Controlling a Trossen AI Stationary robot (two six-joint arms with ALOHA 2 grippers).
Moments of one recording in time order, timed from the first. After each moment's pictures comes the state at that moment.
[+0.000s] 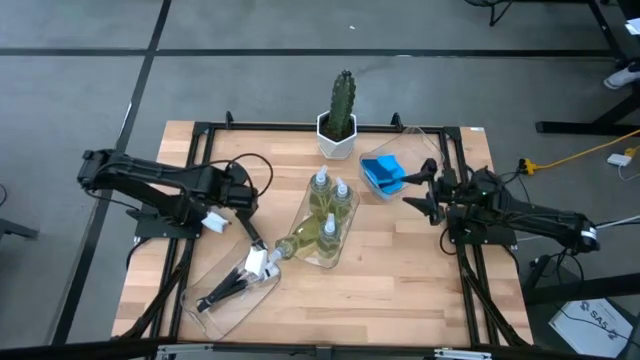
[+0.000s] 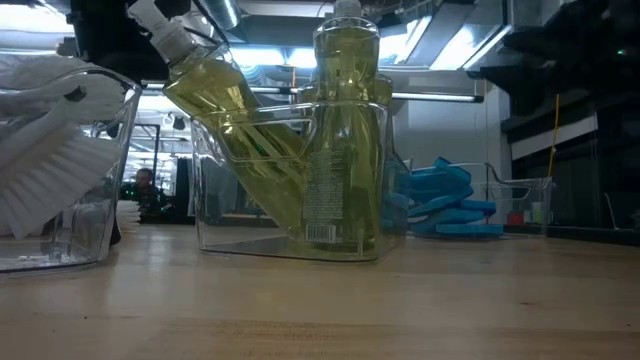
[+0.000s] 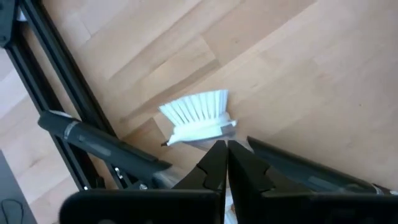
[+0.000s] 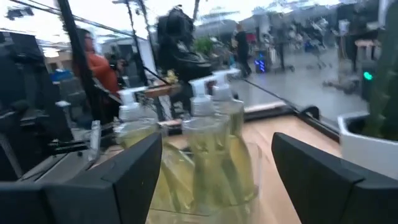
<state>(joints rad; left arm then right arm) -0.07 1.18 0.93 -1.29 -0.40 -1.06 -0.31 0.26 0.11 0.25 -0.26 0.19</state>
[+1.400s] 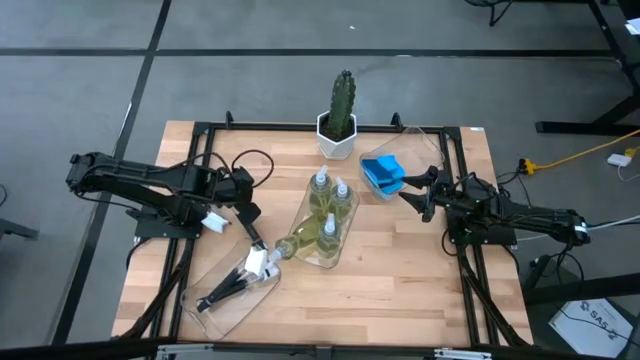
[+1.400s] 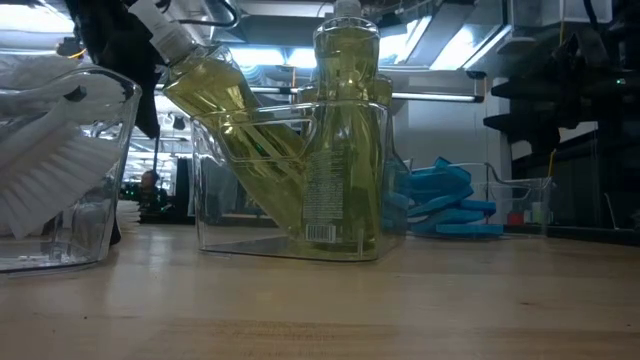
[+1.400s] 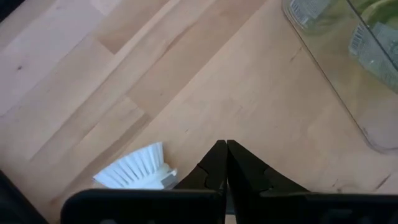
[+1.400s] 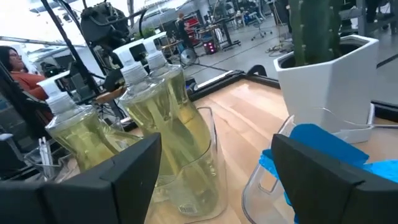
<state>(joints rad) -0.04 1.02 0.79 -0.94 -0.35 -0.74 -0.19 0.10 0.01 0.08 0.09 0.36</state>
